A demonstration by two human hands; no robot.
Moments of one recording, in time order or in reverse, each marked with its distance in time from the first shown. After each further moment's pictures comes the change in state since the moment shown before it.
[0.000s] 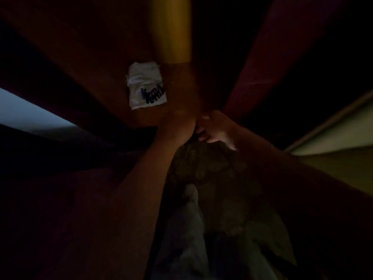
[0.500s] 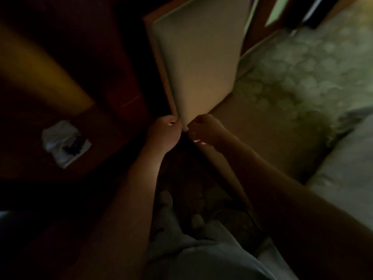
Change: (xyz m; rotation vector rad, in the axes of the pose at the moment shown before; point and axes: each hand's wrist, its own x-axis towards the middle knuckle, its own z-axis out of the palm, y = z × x) left_hand -0.211 0.147 0.161 0.303 -0.363 0.372; right_hand -0.273 0.122 -0.166 0.180 0.551 0.057
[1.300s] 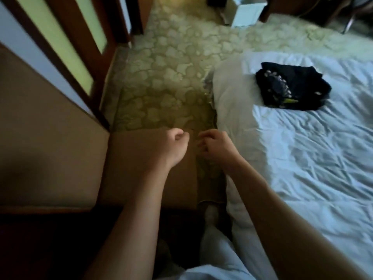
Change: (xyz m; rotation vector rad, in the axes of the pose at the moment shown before) left_hand -0.043 0.194 0.246 0.350 -0.680 0.417; right_hand -0.136 0.185 -0.202 0.684 0.875 0.339
